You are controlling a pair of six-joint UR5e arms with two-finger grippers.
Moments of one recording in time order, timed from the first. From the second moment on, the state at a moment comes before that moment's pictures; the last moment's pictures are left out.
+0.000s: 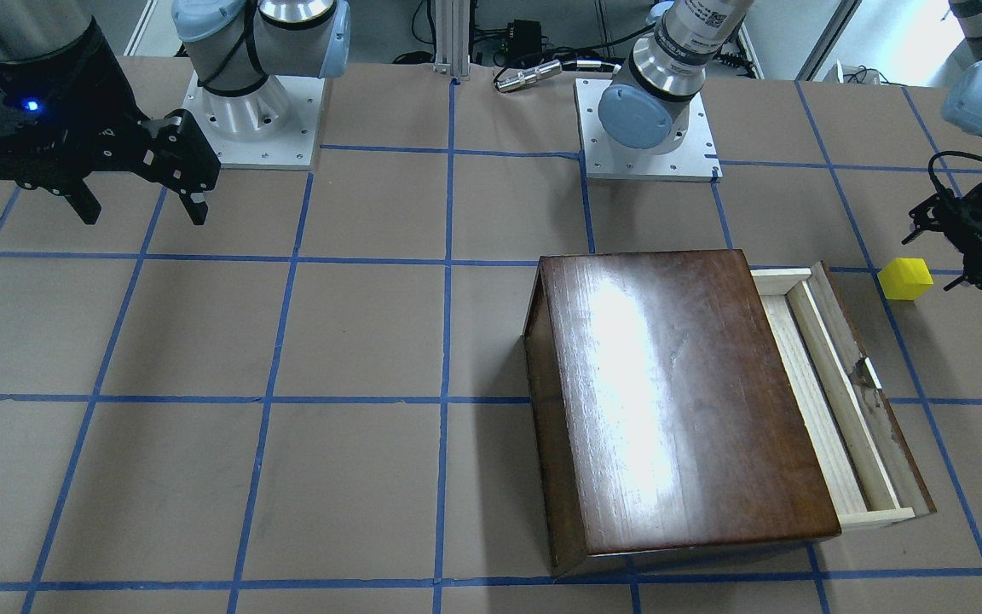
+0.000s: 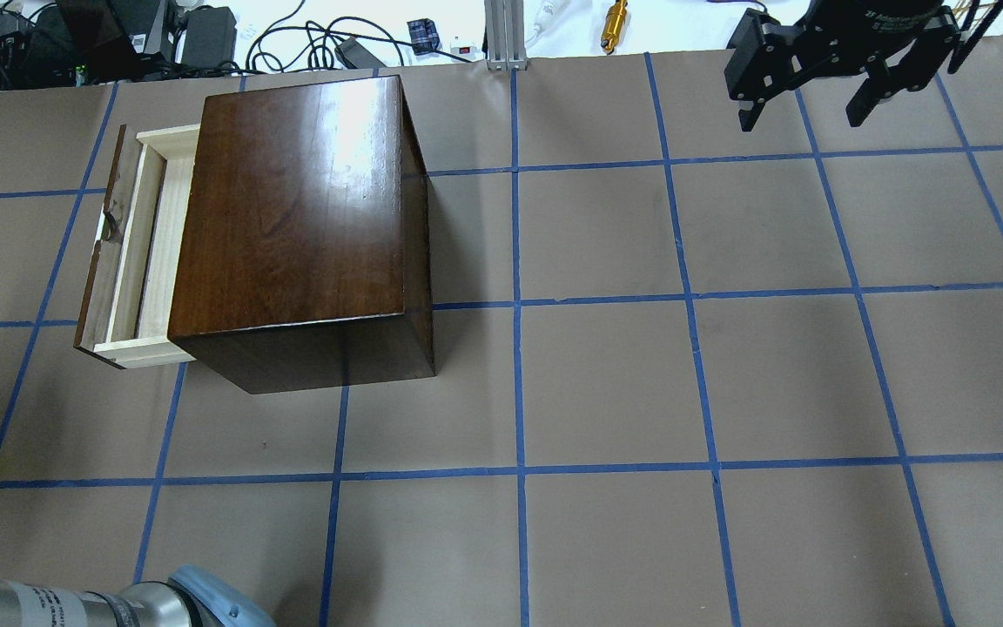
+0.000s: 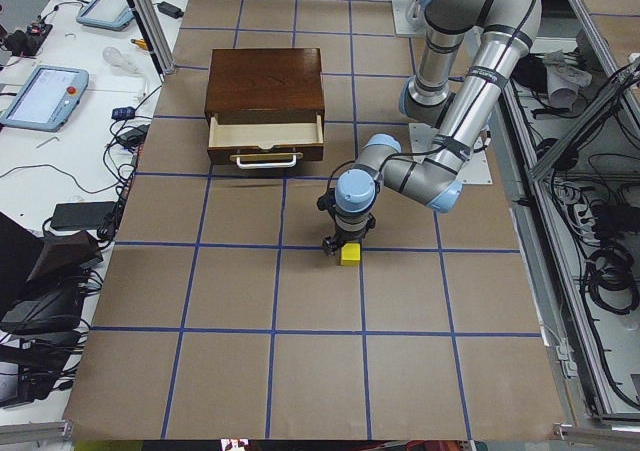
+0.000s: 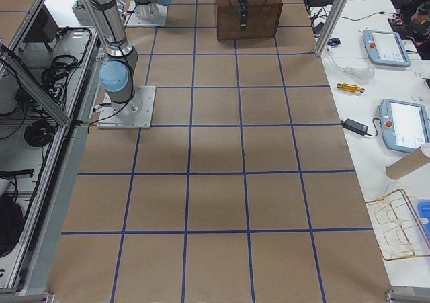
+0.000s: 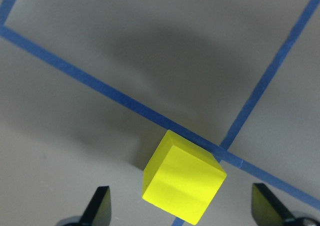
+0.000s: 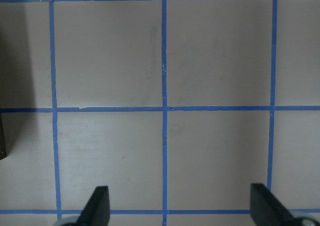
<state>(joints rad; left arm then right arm) -0.52 -1.80 -1.99 -0.95 1.59 2.22 1.54 -1.53 1.41 -1.53 -1.56 -0.04</state>
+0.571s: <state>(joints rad) -0.50 -1.83 -2.01 -0.94 1.58 2.47 1.54 -1.53 1.41 -1.53 -1.56 -0.04</state>
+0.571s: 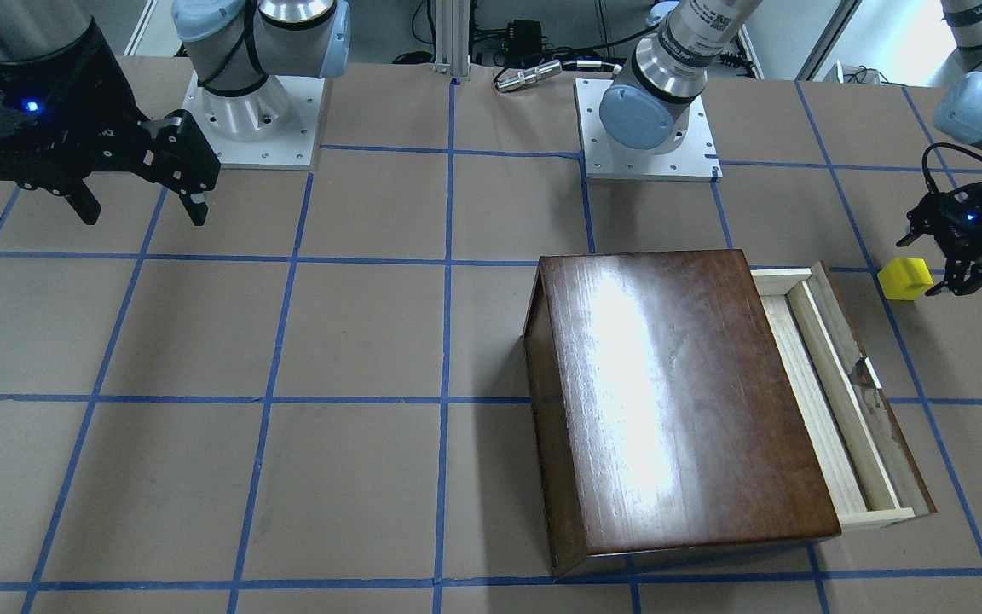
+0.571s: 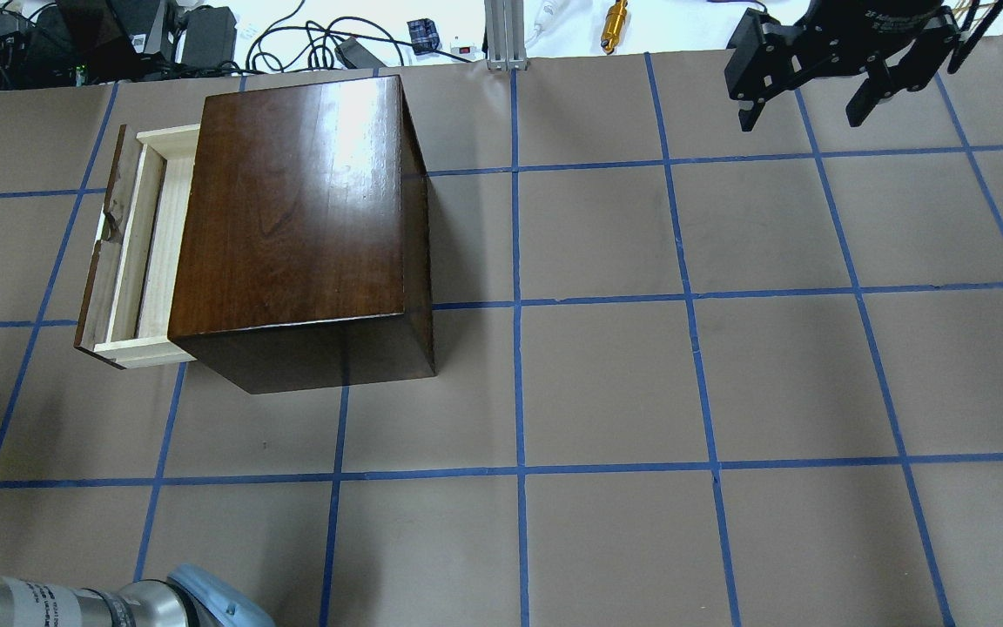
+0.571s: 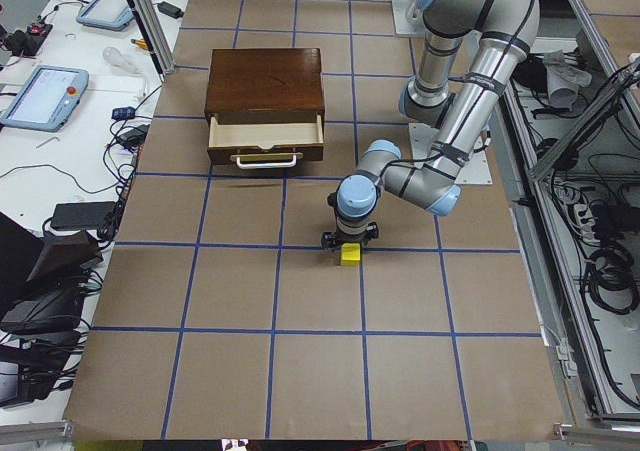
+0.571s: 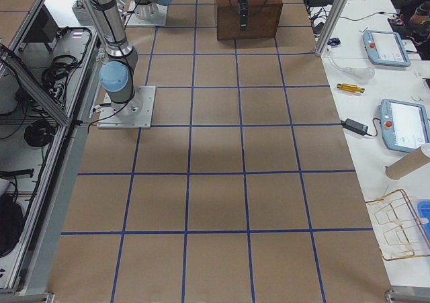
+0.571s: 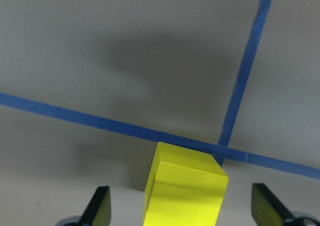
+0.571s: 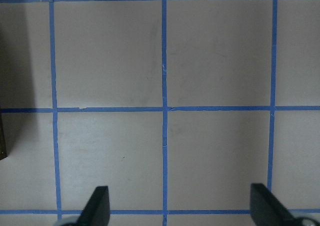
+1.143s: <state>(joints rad) -0.49 -1.87 -2.01 -0.90 1.58 2.51 1.54 -1.53 1.41 -1.53 -1.56 -0.04</state>
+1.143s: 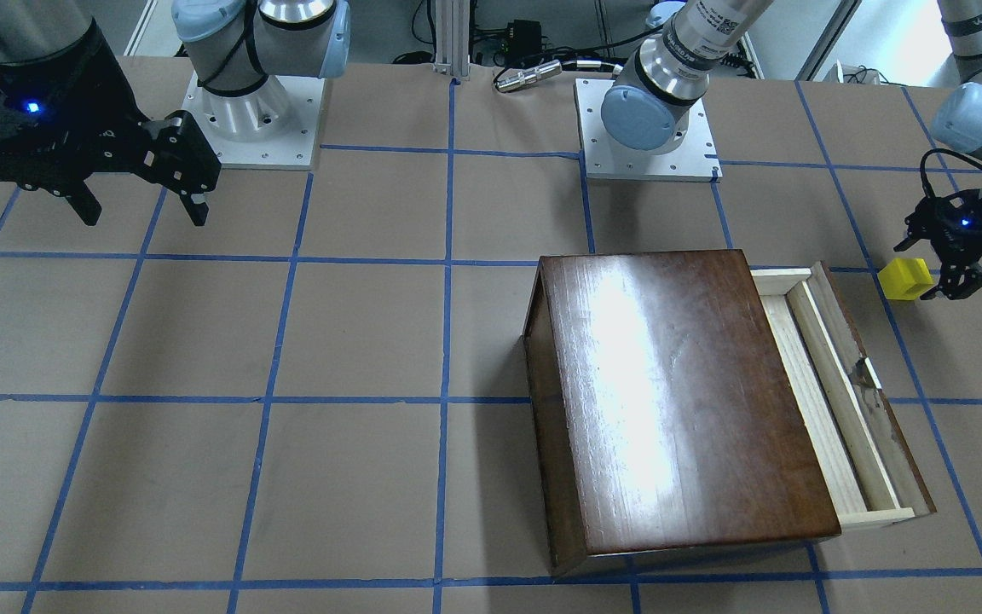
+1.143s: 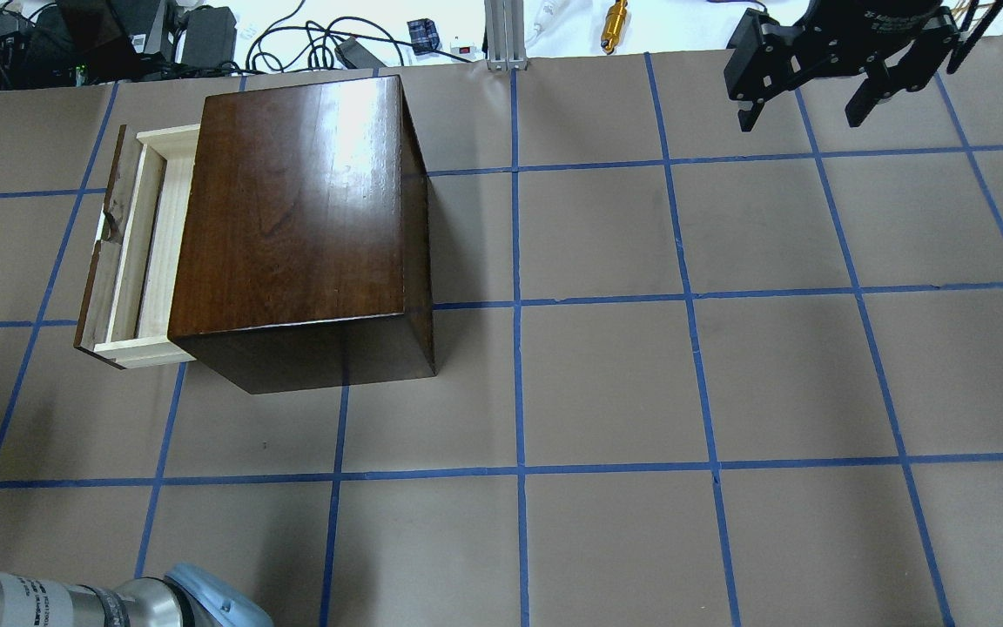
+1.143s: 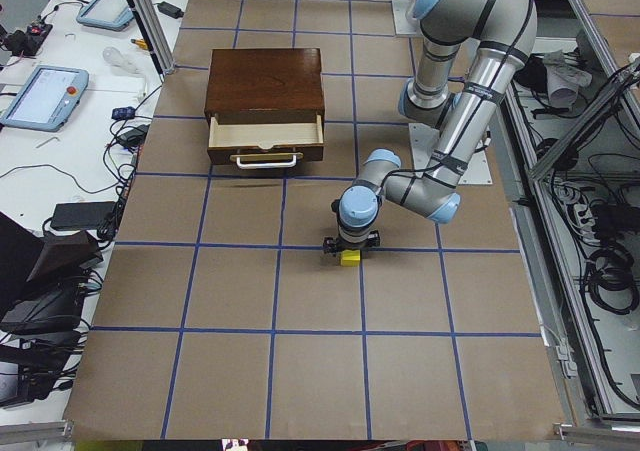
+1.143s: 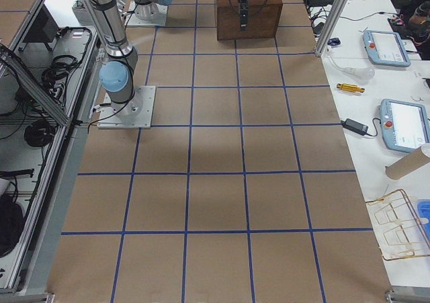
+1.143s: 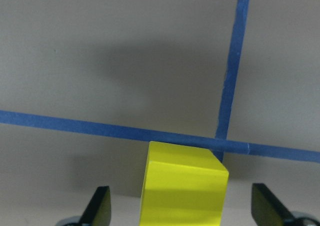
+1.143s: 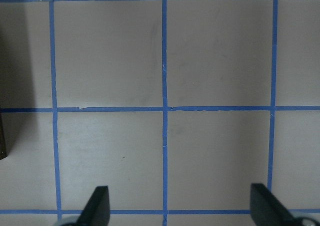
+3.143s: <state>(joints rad) -0.63 -1.76 -1.81 -1.15 1.51 2.36 1.54 -1.52 1.41 -1.53 -1.56 -0.04</state>
